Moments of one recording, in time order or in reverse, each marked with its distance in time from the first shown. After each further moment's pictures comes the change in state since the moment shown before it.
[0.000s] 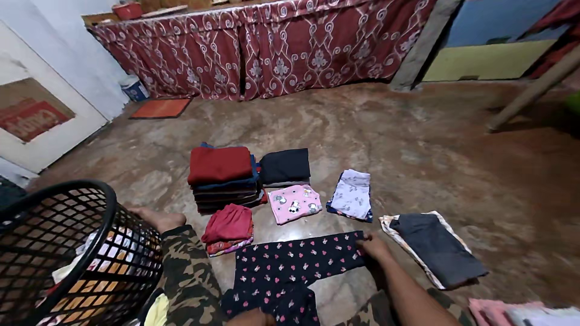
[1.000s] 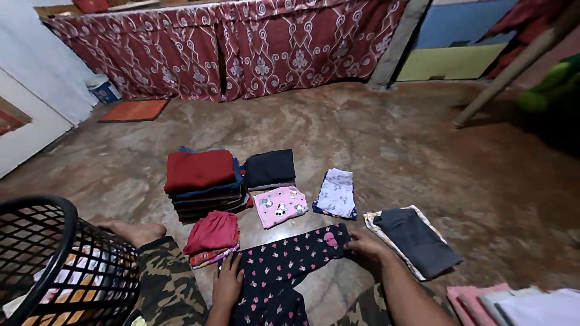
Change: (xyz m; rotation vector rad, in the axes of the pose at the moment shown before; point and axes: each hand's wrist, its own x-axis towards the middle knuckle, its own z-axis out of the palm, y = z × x) left_hand 0.093 -0.079 -0.037 -0.025 0.794 -0.361; right_hand -0.004 0.000 -0.027 0.243 -0.391 -0.129
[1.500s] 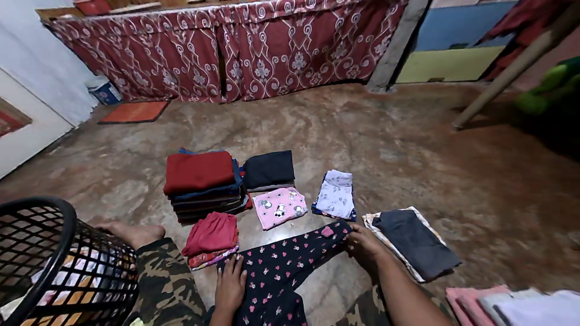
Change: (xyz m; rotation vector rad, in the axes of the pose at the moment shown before) left_hand -0.003 0.000 0.019 -0.018 0.073 0.096; right_hand 0.003 -0.001 0.003 0.281 0.154 -0.270
